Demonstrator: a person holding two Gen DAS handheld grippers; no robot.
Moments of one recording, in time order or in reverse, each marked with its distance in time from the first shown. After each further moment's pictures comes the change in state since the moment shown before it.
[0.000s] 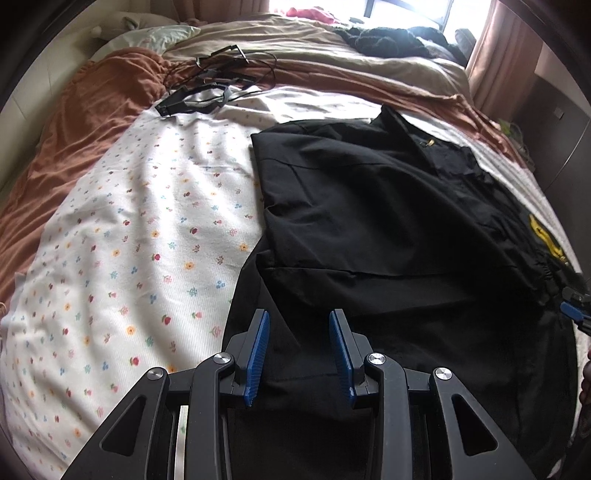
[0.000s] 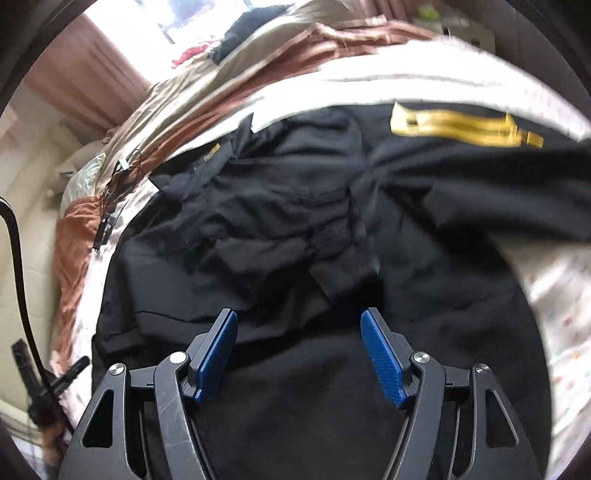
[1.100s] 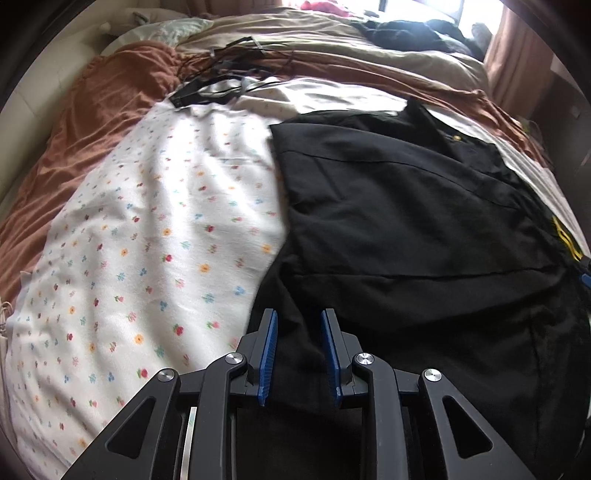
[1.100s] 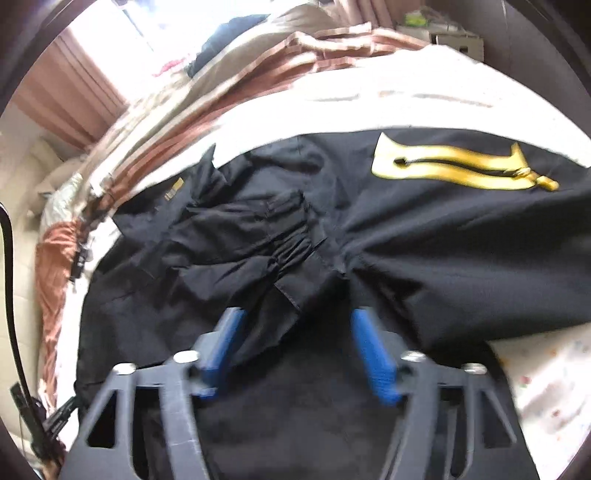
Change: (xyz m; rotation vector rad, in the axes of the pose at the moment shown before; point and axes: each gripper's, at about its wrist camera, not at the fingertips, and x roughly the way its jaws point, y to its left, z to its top) left arm 0.012 0.009 0.003 -0.012 0.022 0.054; right arm -0.009 -0.021 0.057 -0.039 -0.123 -0.086
